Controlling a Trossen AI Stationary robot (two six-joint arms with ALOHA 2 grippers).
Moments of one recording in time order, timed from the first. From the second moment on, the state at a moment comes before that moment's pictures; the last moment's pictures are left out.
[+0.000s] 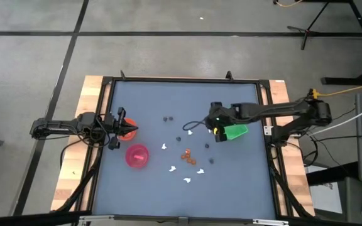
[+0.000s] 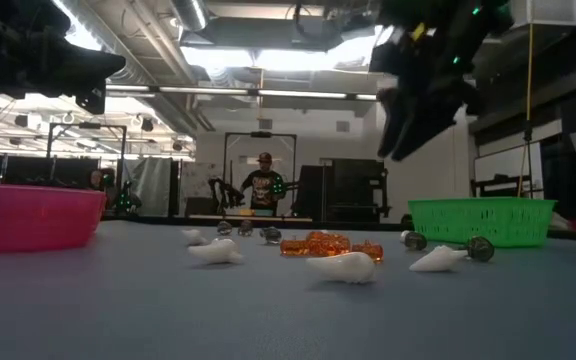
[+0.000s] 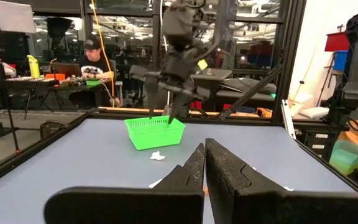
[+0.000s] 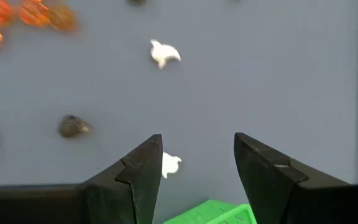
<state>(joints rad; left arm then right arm) 0.00 0.00 0.01 0.09 -0.02 -0.07 -0.08 1.43 0.97 -0.58 0.12 -0.33</state>
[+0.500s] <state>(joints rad) 0.00 0.00 0.01 0.09 -0.02 -0.07 -0.16 1.64 0.97 -0.59 0.01 -0.52</state>
